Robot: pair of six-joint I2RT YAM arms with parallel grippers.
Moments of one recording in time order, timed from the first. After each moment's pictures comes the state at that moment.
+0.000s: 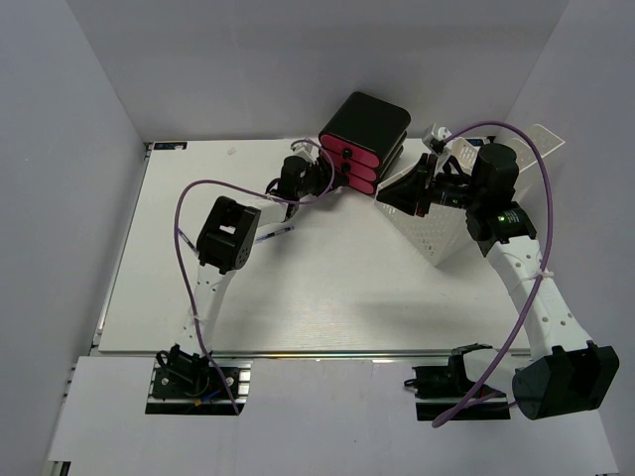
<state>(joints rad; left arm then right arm) -0.45 2.49 1.71 0.51 0.31 -0.78 0.20 1.16 1.15 -0.13 -1.06 0.05</state>
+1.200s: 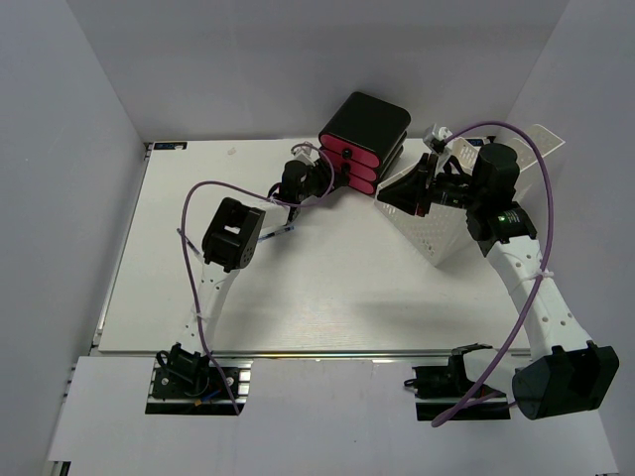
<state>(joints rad) -0.45 2.57 1.75 0.63 0.34 -0.91 0.19 1.16 1.15 -0.13 -1.06 0.05</state>
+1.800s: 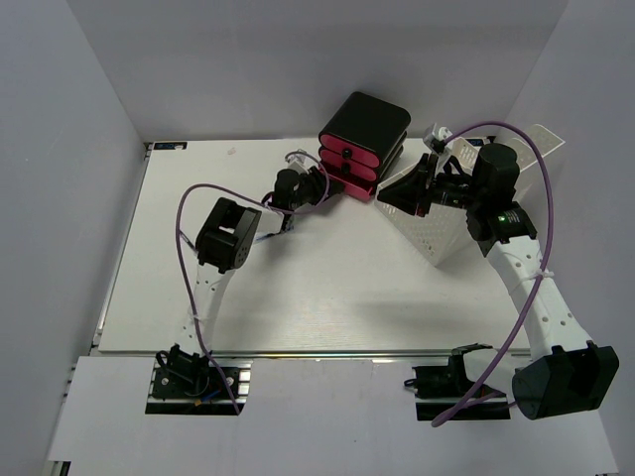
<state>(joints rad) -0.44 2.51 1.58 0.76 0.38 -0.93 0.19 1.16 1.15 -0.13 -1.06 0.05</state>
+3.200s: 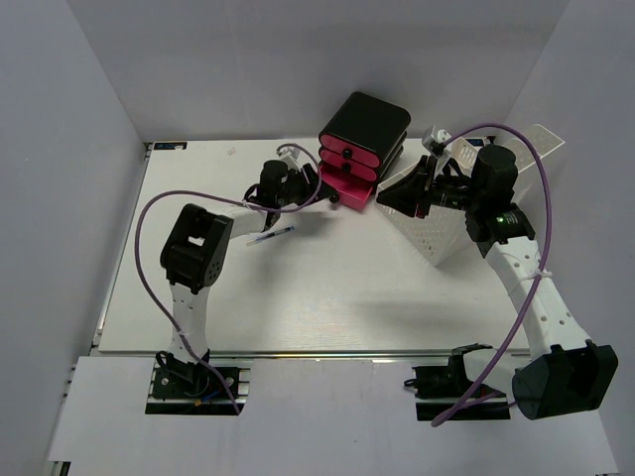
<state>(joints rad) -0.43 2.12 1.30 0.50 0.40 -0.76 0.19 1.16 1.13 -0.11 -1.08 0.05</state>
